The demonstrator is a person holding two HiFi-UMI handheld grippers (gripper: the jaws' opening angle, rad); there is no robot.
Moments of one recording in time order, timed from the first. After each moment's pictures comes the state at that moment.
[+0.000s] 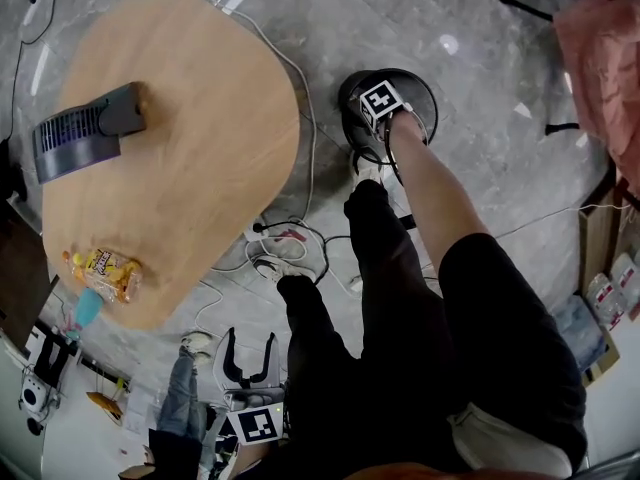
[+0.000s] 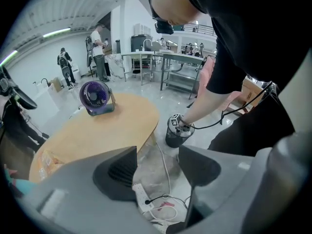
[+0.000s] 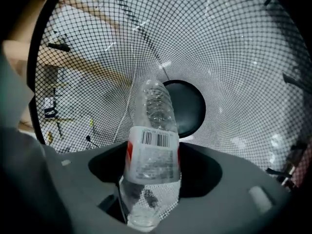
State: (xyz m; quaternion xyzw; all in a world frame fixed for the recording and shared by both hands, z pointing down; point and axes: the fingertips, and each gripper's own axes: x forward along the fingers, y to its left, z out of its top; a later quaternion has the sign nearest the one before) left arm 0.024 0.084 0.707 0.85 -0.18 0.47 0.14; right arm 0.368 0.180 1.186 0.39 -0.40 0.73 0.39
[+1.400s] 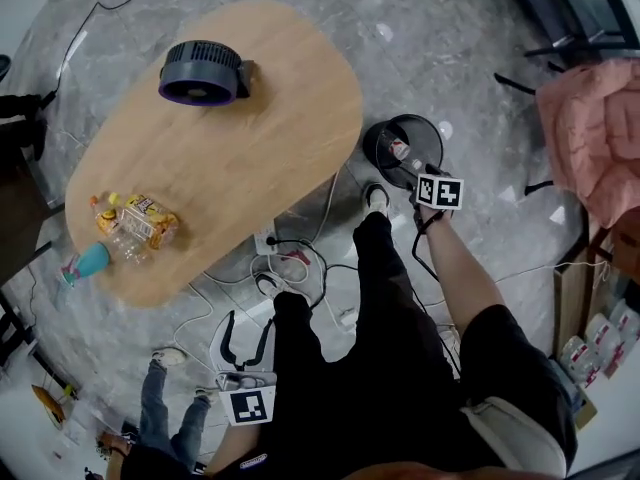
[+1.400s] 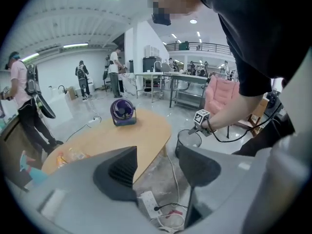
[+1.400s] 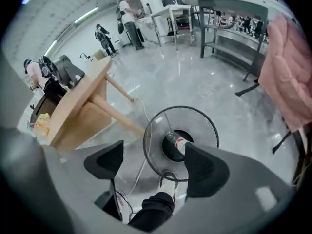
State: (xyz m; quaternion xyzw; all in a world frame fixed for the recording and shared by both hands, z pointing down) left arm -0.060 0.065 0.642 0.89 -0.25 0.36 0.12; right arm 0.363 0.156 0.966 0.67 -0.43 0.57 0.19
